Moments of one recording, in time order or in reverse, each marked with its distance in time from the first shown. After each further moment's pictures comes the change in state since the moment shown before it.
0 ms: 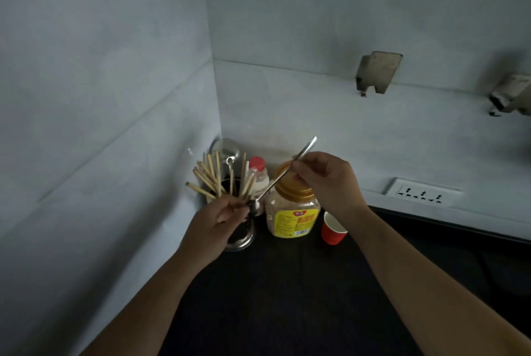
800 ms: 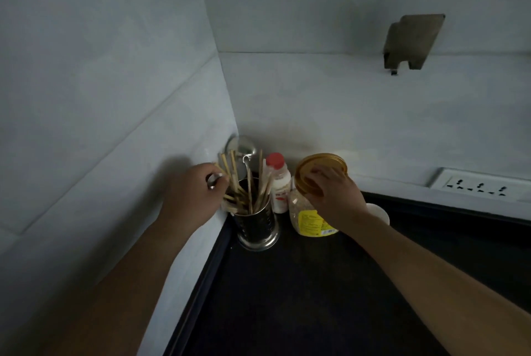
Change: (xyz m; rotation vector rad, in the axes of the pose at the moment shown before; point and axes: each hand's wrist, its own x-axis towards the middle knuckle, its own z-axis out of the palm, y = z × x) left_hand 0.052 0.025 -0.042 0.583 0.193 -0.086; right_hand 0.046 0.100 0.014 -0.849 -0.253 -0.247
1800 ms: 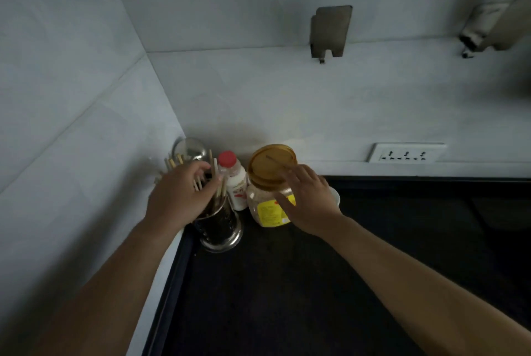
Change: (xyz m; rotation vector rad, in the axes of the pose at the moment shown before) left_hand 0.021 0.010 0.048 0.083 -0.073 0.195; right_hand -0.051 0.000 -0.013 -0.012 0.037 0.131
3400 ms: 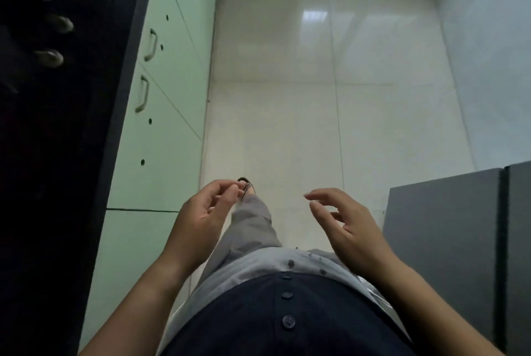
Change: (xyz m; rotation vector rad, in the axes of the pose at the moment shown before) left_hand -0.619 0.475 0.241 -0.348 -1.590 0.794; right_hand -0.861 0.027 -0.072 0.647 0.991 1.620
